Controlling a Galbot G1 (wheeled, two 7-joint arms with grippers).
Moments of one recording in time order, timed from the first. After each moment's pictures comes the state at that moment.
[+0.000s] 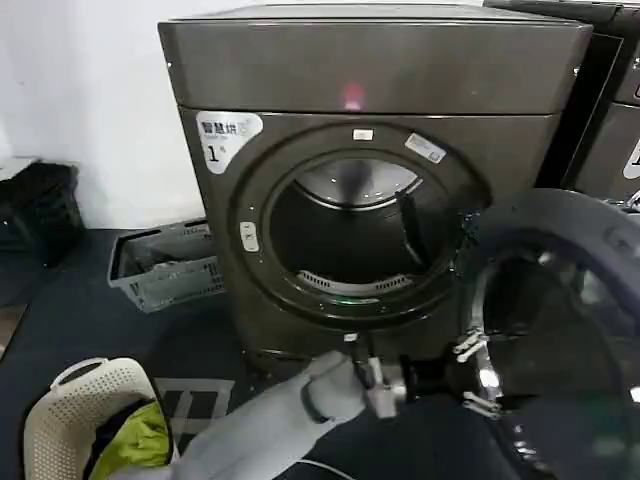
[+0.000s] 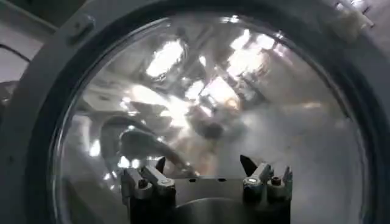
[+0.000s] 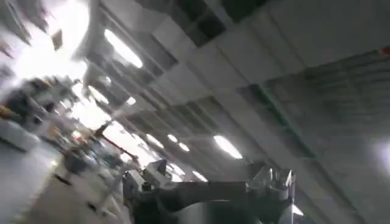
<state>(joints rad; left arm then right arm) 0.44 -1.34 0.50 -1.56 0.02 -0.39 0.39 -1.85 1.14 2.42 1.19 -0.07 0.03 0.34</state>
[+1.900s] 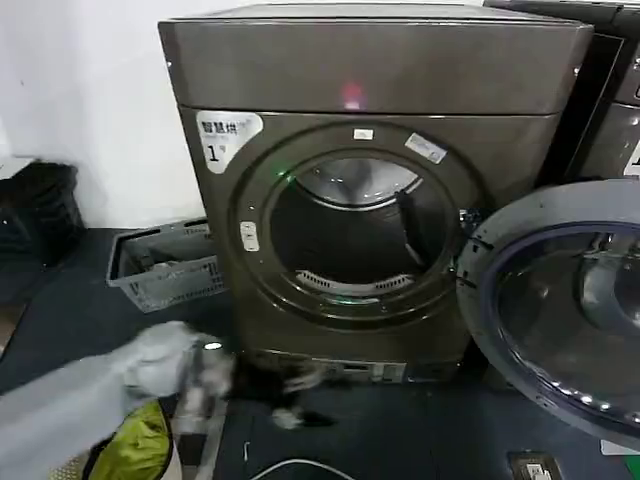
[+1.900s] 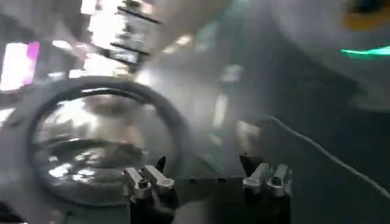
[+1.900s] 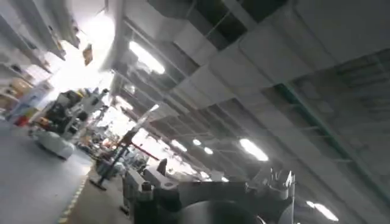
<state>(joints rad) 0.36 -0.46 0.50 -1.87 0.35 -0.83 0.41 -1.78 1.10 2.31 1.22 -0.02 0.09 0.21</state>
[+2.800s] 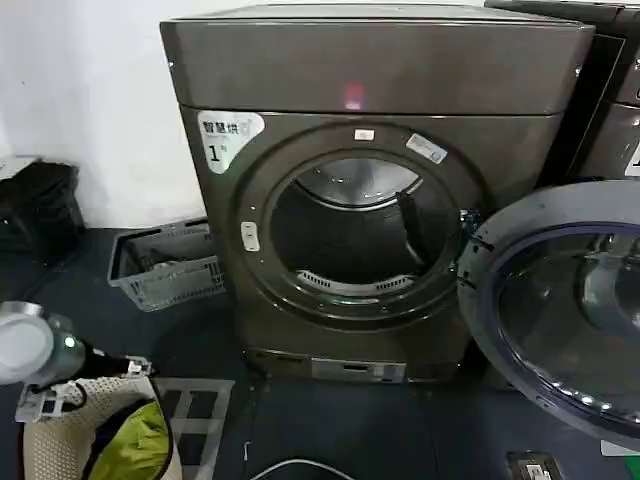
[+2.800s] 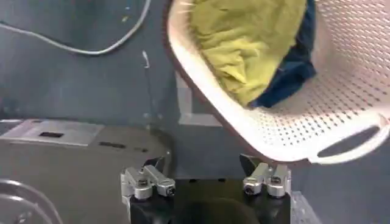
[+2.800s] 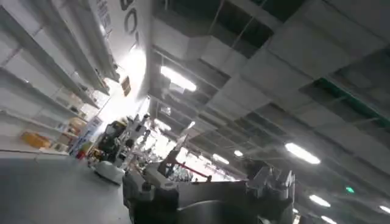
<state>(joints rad) 0.79 -0.10 -0.02 -1.83 1.25 -0.83 0.42 -1.71 1.11 2.24 1.23 0.08 0.19 0.11</state>
